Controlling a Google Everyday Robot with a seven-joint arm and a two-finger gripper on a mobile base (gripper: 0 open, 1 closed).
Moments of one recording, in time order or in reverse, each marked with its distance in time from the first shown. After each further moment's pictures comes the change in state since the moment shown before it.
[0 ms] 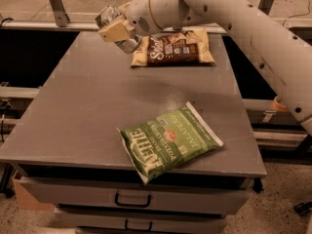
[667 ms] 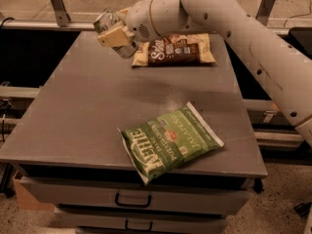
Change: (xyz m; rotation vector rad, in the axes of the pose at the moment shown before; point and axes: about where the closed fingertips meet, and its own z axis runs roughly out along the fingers) arm 0.006 0.009 0.007 -0.048 -0.060 -0.003
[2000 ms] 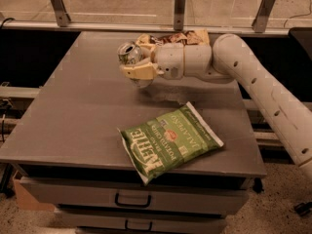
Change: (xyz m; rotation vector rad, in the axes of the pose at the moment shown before) arm 0.075 0.038 -0.038 -0.164 -0.313 0.031
